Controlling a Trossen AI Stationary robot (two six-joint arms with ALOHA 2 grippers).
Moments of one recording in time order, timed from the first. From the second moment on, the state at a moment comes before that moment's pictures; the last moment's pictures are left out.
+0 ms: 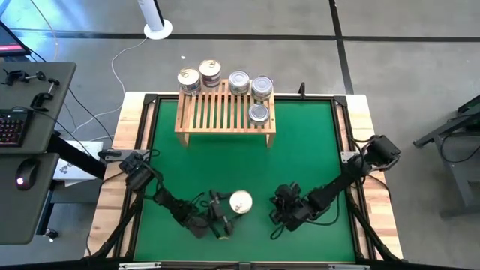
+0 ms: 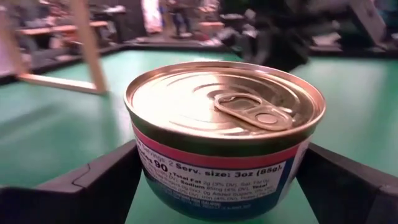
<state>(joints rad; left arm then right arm) -0.67 2.27 0.90 1.11 -1.12 -0.20 0.64 1.77 0.84 -0.14 0.63 1.23</state>
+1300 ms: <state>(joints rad) -0.30 1.07 0.47 1.10 -1.55 0.49 0.65 1.77 0.84 -0.10 0.66 1.12</state>
